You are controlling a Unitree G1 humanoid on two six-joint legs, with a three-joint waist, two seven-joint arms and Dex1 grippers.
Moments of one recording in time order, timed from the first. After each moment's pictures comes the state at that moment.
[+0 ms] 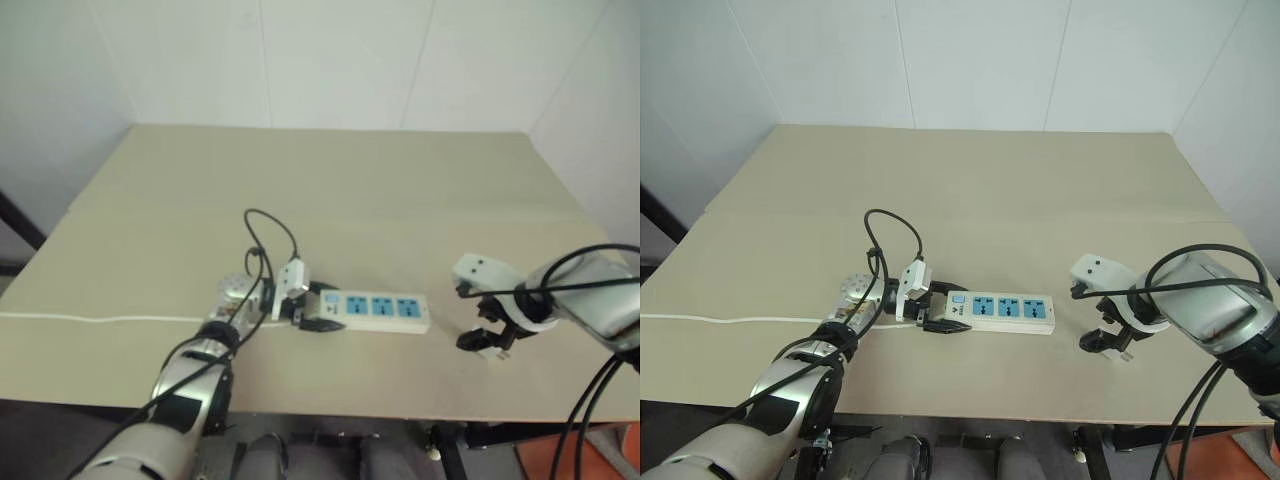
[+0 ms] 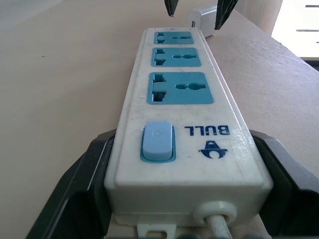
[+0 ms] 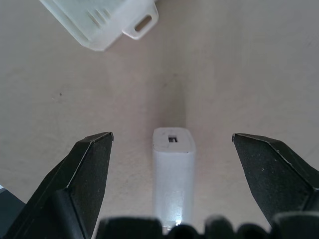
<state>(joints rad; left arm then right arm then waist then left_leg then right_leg) -0.88 0.19 -0.03 1.16 -0.04 -0.48 -1.49 -0.77 -1.19 0.56 -0.31 0.34 1.41 0.95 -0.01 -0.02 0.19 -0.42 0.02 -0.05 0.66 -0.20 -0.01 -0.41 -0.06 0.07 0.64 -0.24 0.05</state>
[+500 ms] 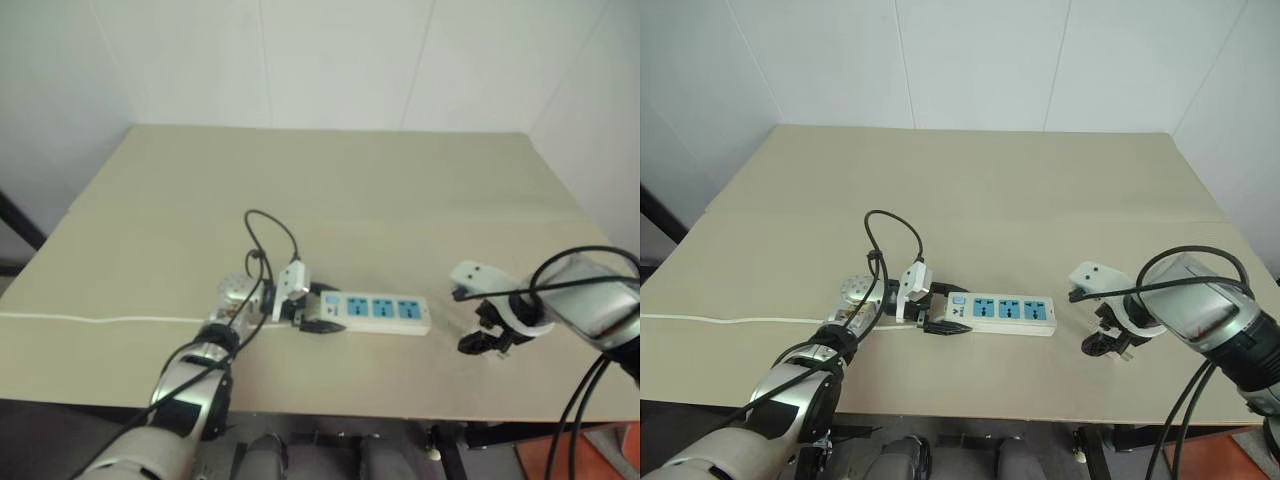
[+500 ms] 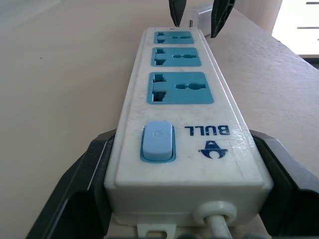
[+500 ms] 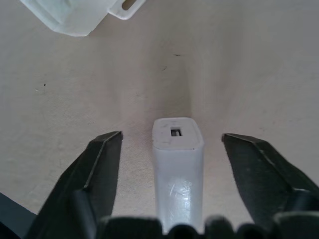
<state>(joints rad) -0.85 0.18 -0.04 1.12 -0.04 -0.46 -1.46 -0.78 -1.16 0.61 -0.28 0.33 1.43 0.94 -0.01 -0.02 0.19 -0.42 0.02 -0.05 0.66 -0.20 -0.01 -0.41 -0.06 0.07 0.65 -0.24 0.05</state>
